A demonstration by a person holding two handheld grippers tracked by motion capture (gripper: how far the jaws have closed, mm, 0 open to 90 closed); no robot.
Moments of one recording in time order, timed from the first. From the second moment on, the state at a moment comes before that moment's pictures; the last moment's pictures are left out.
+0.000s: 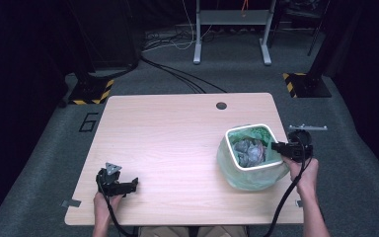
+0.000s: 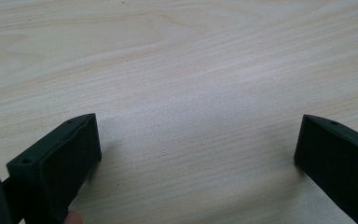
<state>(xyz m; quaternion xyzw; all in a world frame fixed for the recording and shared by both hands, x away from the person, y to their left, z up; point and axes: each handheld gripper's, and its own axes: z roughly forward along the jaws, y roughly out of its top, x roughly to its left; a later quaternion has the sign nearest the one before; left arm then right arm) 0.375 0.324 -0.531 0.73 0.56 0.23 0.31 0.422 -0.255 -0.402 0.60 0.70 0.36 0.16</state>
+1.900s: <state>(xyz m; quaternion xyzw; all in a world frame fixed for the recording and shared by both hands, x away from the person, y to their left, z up) 0.375 0.324 -0.531 0.73 0.56 0.23 0.31 0.487 -0.153 -0.399 0.61 0.70 0.35 0.15</state>
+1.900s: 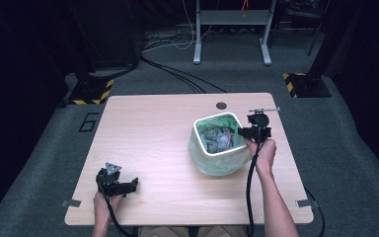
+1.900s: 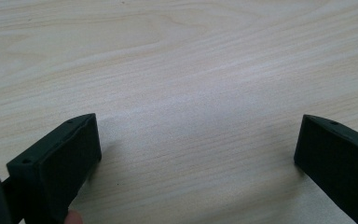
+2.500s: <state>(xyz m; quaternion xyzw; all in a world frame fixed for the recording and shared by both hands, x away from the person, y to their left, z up) 0.375 0.324 -0.531 0.73 0.56 0.23 0.31 0.510 -0.125 -0.399 0.62 0.69 0.35 0.15</state>
